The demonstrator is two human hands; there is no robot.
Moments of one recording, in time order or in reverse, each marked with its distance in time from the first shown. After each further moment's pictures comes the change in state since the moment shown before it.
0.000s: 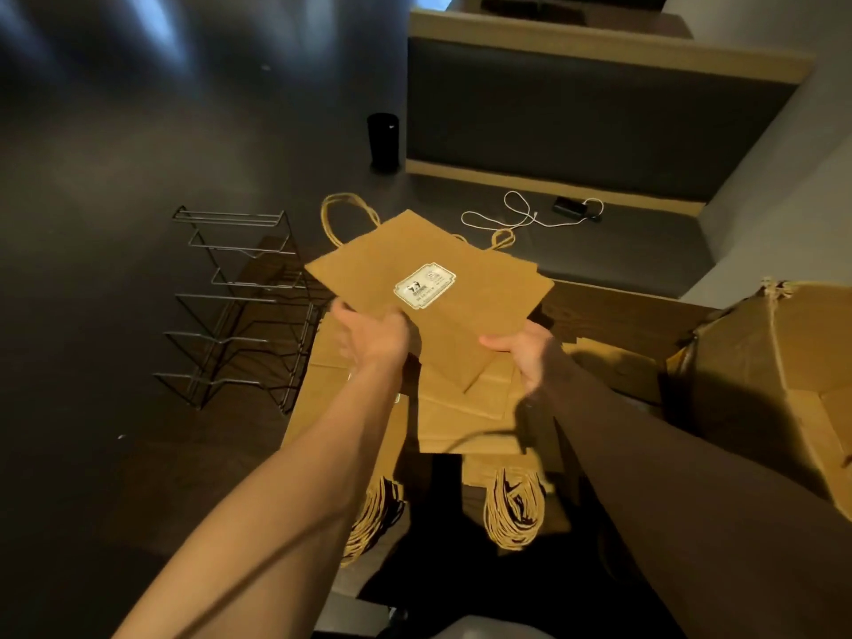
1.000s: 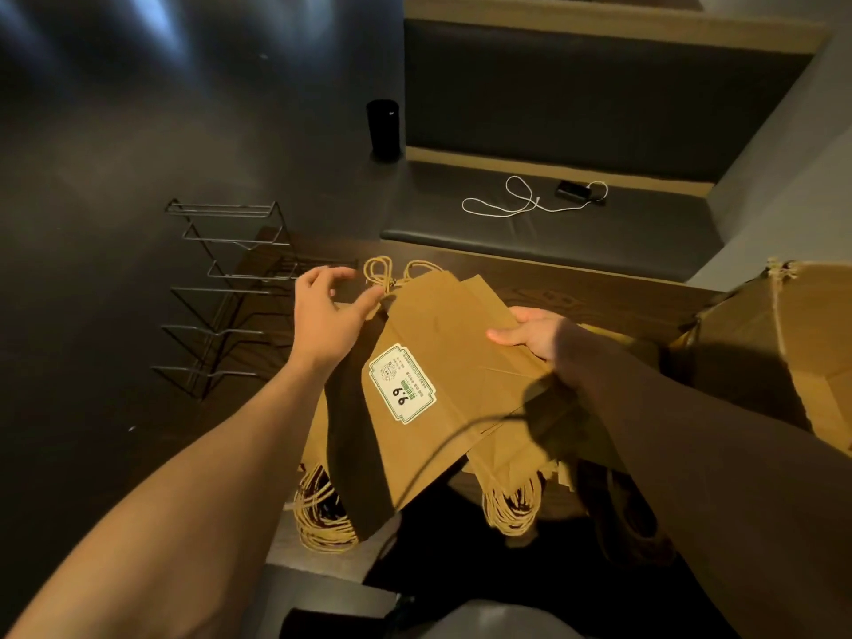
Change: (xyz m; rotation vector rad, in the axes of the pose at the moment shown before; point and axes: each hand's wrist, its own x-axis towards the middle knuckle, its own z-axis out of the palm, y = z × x) left_hand 0.029 0.002 -0.056 0.309 -0.164 0.515; right_hand -0.006 -0.023 -0.030 -0.440 -0.250 0.105
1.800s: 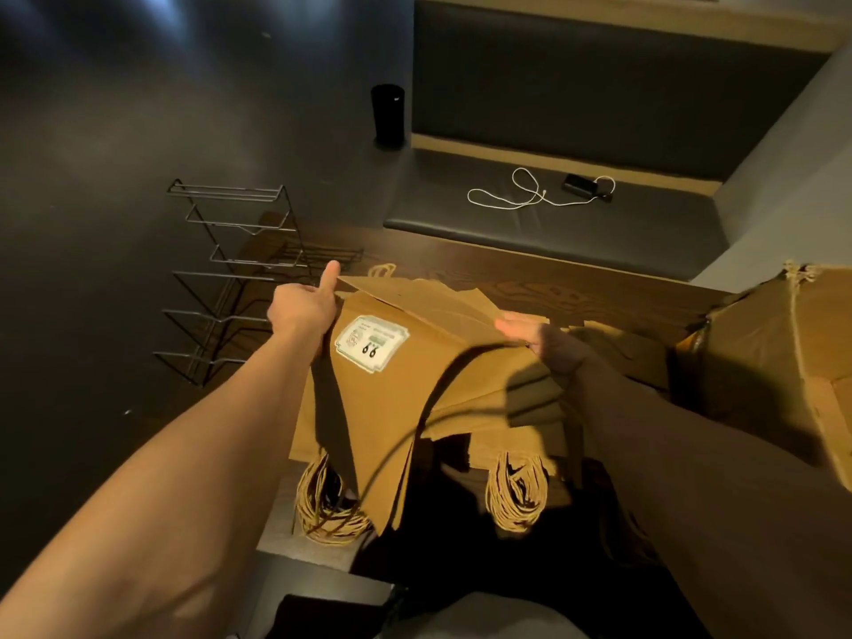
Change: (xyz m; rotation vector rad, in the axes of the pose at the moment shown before) left_hand 0.021 -0.003 -0.017 0.005 0.099 -0.612; right_hand -0.015 0.003 0.028 0.433 -0.203 -0.048
